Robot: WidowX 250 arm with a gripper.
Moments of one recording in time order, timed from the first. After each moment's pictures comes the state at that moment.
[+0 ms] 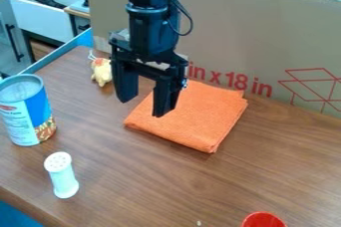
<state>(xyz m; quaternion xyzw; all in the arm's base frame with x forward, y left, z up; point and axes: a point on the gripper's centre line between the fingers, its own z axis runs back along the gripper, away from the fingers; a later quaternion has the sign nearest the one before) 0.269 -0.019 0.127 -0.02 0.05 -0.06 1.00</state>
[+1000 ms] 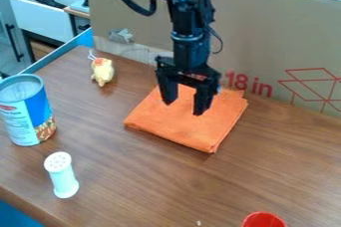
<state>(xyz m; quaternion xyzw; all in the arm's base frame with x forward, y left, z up) 0.362 -0.026 0.066 -0.03 0.00 -0.06 1.00</state>
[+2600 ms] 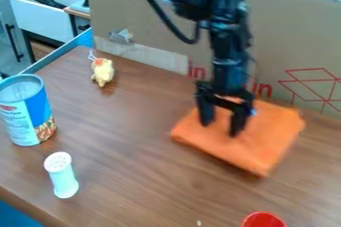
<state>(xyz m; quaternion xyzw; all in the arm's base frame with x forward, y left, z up) 0.372 -0.116 0.030 -0.09 0.05 -0.17 0.98</state>
